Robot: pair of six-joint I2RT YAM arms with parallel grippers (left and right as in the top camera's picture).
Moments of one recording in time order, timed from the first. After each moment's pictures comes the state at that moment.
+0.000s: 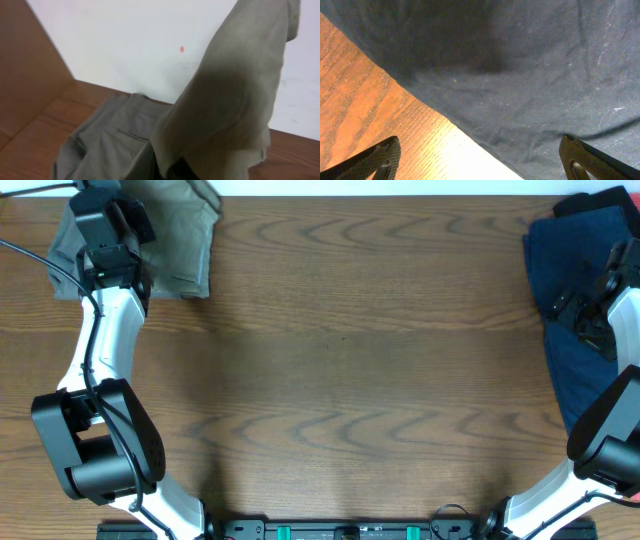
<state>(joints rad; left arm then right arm) 0.20 1.84 1.41 0.10 -0.17 -0.02 -0.41 1.92 1.50 -0.88 0.17 0.33</state>
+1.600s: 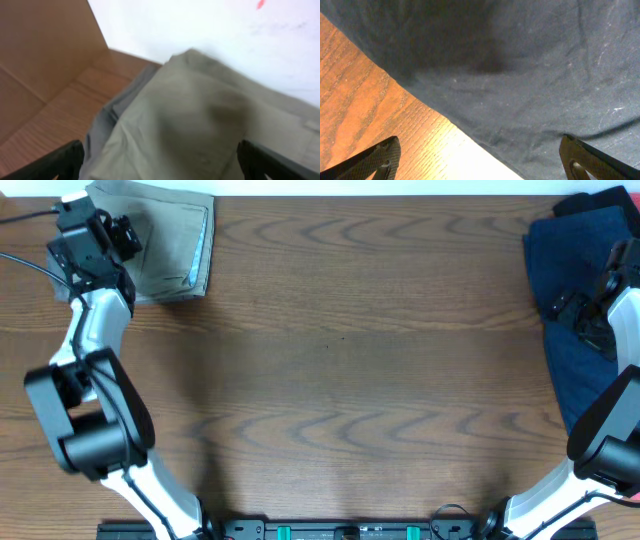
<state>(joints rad) 0.30 1.96 1.42 0.11 -0.22 -0.02 -0.41 1.92 1.50 -0.88 0.17 0.33</state>
